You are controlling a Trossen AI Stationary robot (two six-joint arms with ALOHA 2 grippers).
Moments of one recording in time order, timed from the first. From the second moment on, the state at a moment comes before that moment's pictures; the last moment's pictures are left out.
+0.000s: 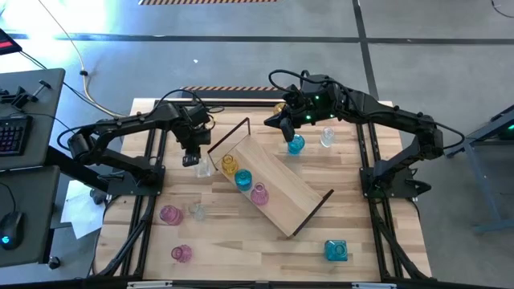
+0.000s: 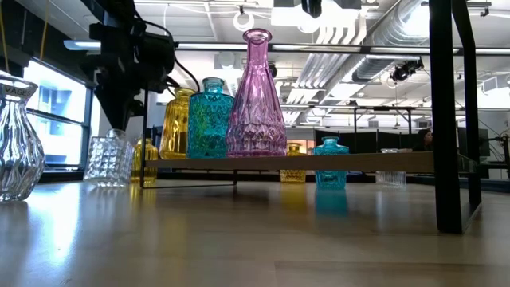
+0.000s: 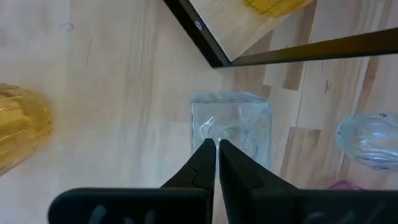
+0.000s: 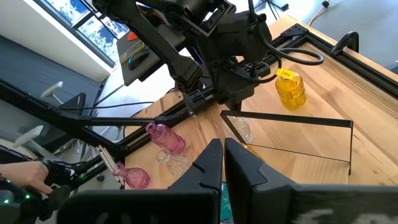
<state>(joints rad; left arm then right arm) 0.58 1.32 0.89 -1.05 0.28 0.40 -0.23 1.48 1.62 -0.57 -0.23 0.47</state>
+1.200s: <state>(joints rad) 0.58 1.27 0.90 -1.04 0.28 0.34 -0.23 1.48 1.62 -0.57 -0.23 0.47</state>
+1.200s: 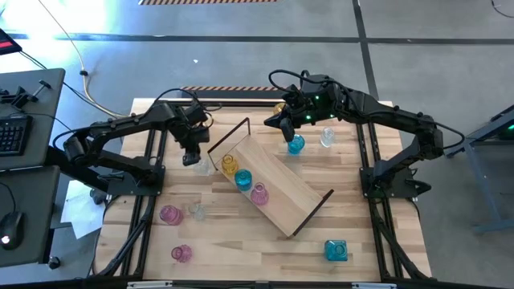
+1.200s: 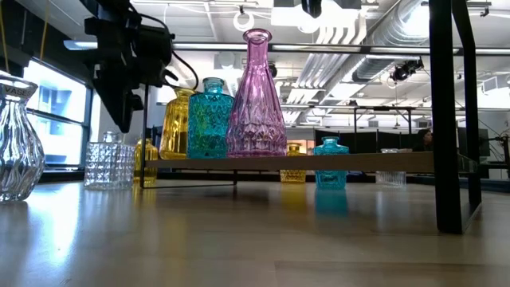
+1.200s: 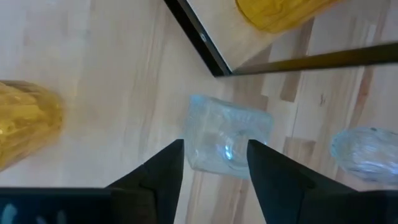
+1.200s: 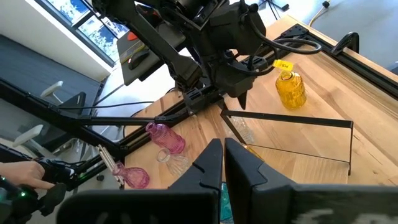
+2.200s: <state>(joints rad) 0.51 1.27 0.80 -0.99 0.21 0.31 -0.23 1.48 1.62 -0.57 -0.23 0.46</state>
